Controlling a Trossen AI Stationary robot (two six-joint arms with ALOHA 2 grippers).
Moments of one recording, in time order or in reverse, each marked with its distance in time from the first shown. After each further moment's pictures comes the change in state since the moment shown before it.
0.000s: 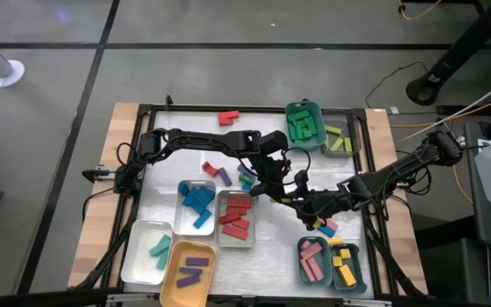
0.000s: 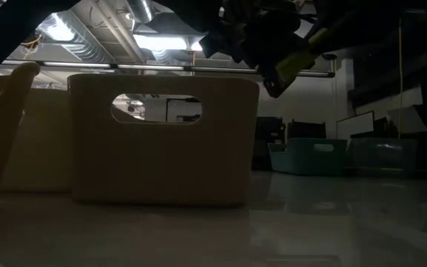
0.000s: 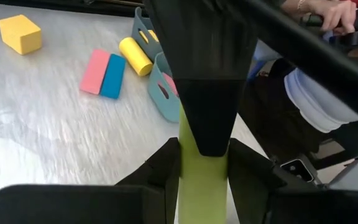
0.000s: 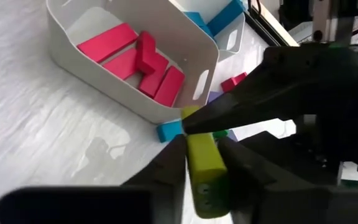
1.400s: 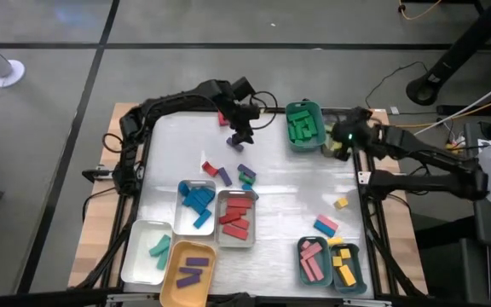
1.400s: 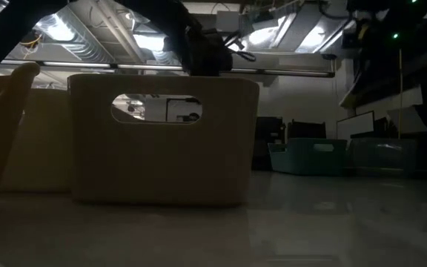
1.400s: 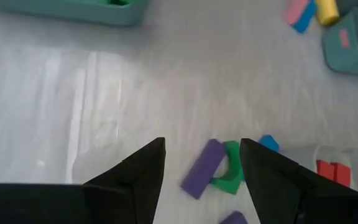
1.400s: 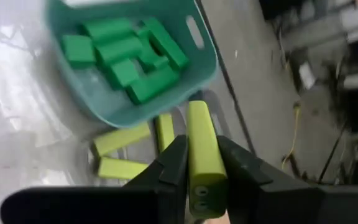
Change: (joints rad) left arm 0.380 -0.148 0.000 -0.488 -0.338 0.171; right arm -0.832 -0.412 -0.001 -0.659 0.119 0.084
